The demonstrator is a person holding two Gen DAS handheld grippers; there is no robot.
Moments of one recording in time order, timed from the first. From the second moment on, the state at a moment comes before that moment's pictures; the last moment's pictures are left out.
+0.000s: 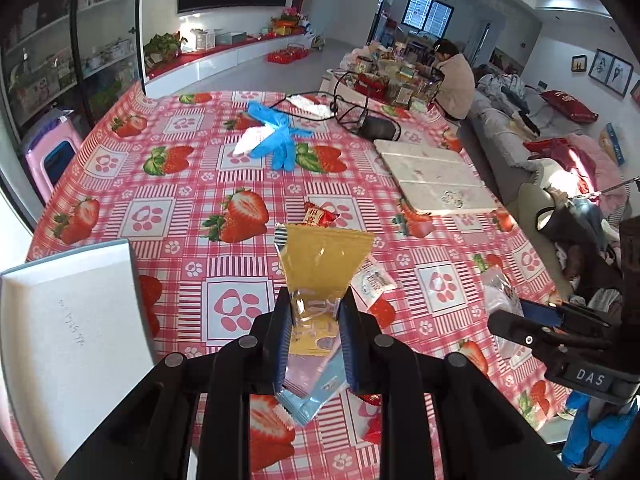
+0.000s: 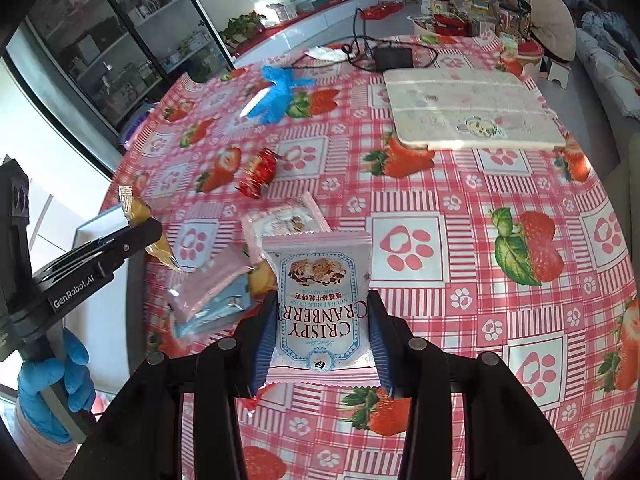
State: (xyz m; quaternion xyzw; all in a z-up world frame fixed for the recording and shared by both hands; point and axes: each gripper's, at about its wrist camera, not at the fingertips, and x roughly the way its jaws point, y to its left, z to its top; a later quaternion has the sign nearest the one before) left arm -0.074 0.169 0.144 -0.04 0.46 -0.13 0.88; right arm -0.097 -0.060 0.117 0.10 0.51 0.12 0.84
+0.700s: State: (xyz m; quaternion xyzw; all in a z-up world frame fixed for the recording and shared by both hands) left arm -0.189 0.296 0.214 -0.02 0.43 -0.09 0.90; right arm -0.148 0.097 0.222 0.08 0.46 0.28 0.84
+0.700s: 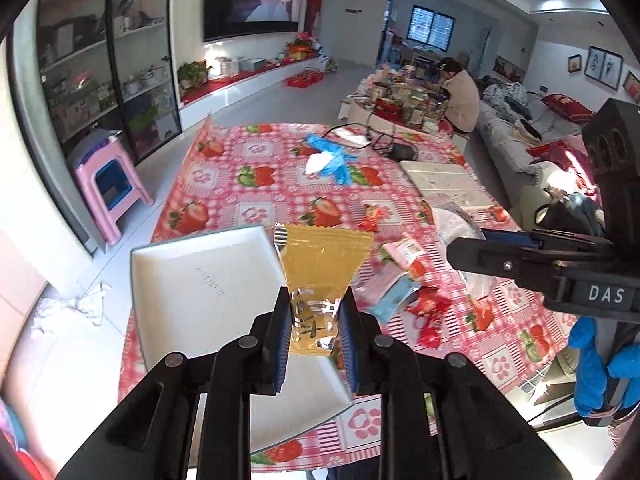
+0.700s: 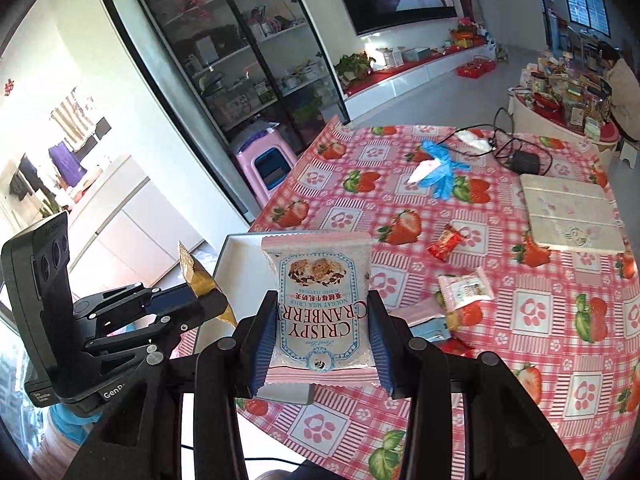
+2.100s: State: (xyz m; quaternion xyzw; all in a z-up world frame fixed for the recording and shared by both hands) left arm -0.173 0.355 0.082 0.07 0.51 -0.01 0.85; right arm -0.112 0.017 0.081 0.16 0.55 0.08 0.81
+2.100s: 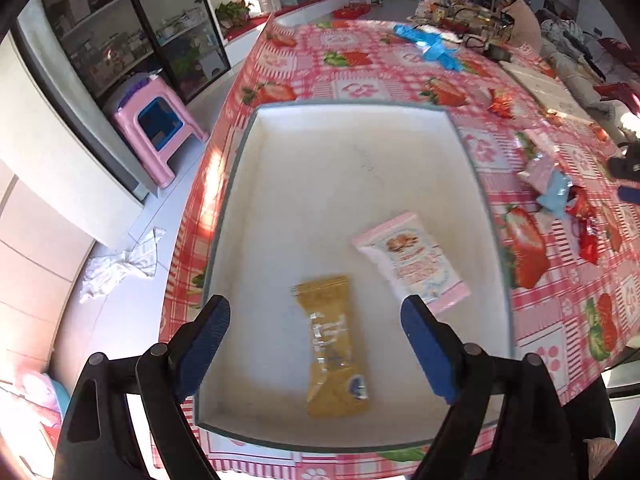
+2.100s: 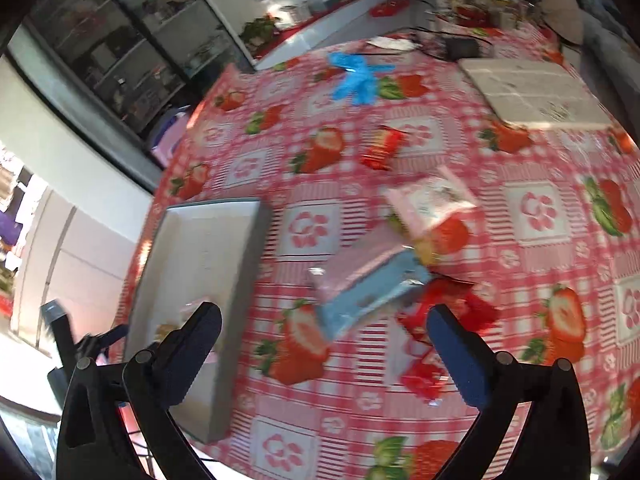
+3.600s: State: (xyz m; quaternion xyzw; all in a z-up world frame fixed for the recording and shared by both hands) left arm -0.076 0.089 0.036 0.15 0.50 -0.10 0.85; right arm -0.114 -0.141 0.016 0.10 0.60 -0.02 0.80
